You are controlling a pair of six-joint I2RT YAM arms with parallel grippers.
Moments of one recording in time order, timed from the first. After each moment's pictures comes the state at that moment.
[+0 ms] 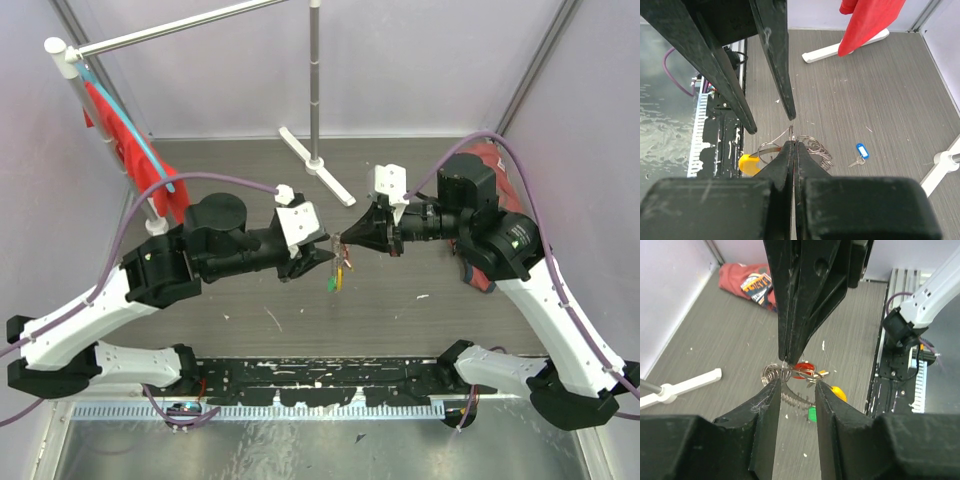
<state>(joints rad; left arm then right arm) -1.19 1.13 1.51 -0.58 0.05 0.18 0.64 1.08 1.53 -0.77 -0.78 -0.37</state>
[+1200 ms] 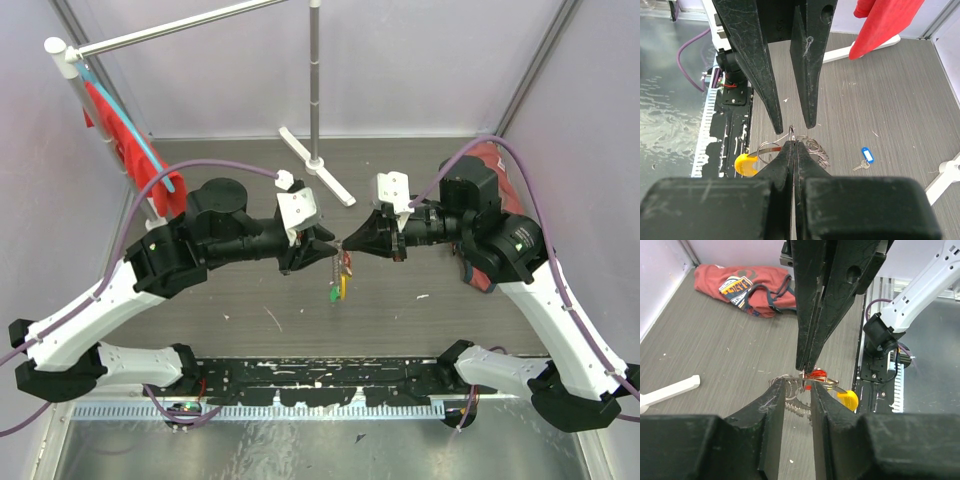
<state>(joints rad) -1.08 1.17 1.53 -0.58 0.23 0.13 0.64 1.07 1.53 -0.81 -0.84 -0.41</state>
